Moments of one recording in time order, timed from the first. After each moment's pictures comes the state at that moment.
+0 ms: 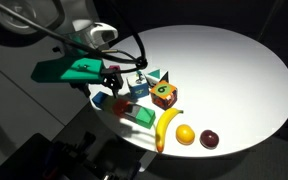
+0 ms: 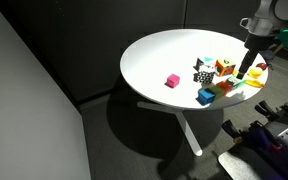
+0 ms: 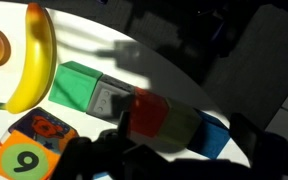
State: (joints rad) arm 0.09 -0.16 -0.09 -2.74 0.05 2.51 -0.43
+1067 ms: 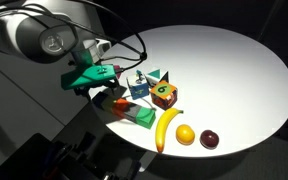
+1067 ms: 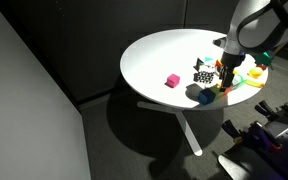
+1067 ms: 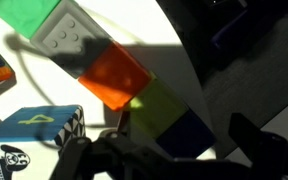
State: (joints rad) arm 0.09 0.11 0.06 -2.63 0.11 2.67 -0.71
